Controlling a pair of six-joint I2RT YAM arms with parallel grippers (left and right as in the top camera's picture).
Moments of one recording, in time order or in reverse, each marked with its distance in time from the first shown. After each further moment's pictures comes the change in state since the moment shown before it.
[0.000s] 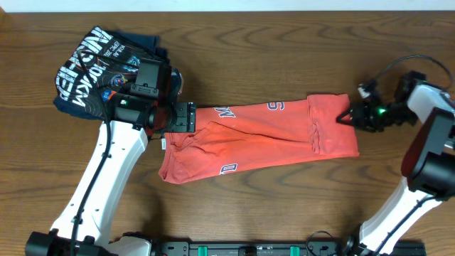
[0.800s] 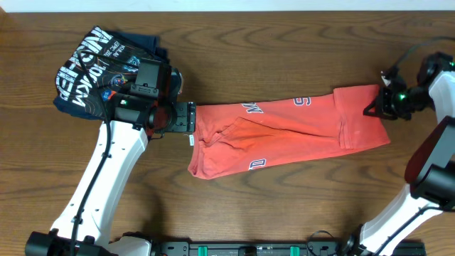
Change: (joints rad) left arm 0.000 0.000 0.000 0.006 0.000 0.000; right arm -0.026 -0.080 0.208 -0.196 0.253 0.070
